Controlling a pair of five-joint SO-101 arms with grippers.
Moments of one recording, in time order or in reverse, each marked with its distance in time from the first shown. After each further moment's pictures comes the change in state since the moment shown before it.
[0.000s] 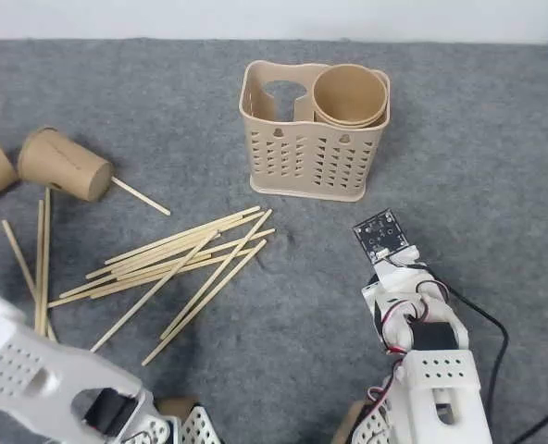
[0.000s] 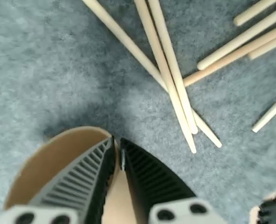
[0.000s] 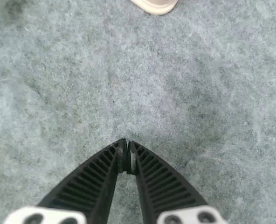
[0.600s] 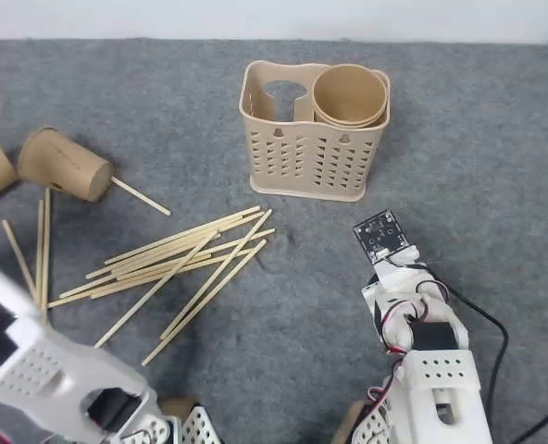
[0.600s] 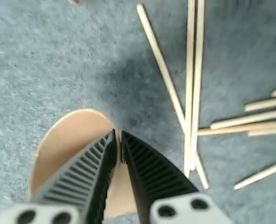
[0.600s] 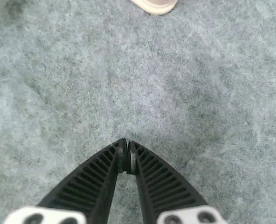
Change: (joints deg) left arm 7.4 -7.8 -11.5 0.5 27.7; right arm 0.0 0.0 0.0 0.0 0.0
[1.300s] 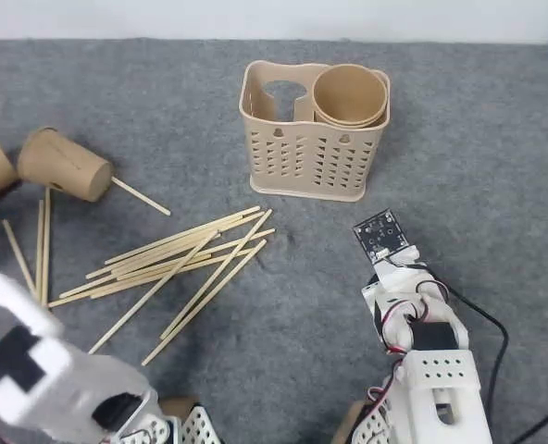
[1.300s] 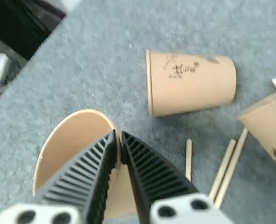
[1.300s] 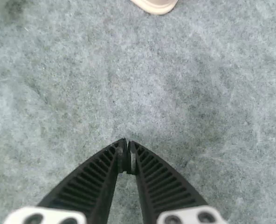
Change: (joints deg) left arm 1.1 -13.4 22.8 -41.6 24.9; right arm 0.0 0.0 0.0 0.0 0.0
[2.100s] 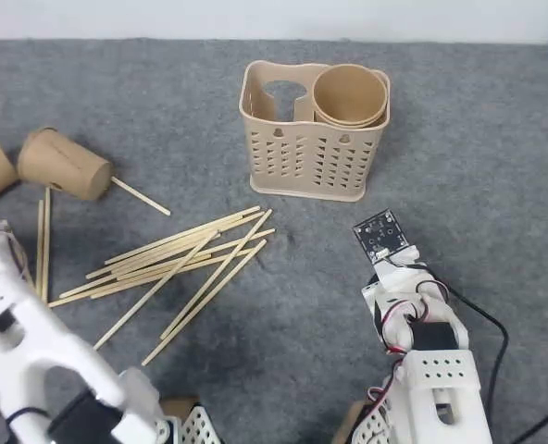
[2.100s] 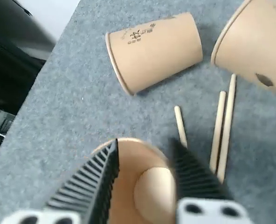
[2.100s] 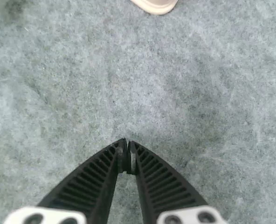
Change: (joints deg) left arm 2.4 -28.4 49.2 -25.7 -15.1; right arm 0.0 0.0 0.0 0.0 0.0
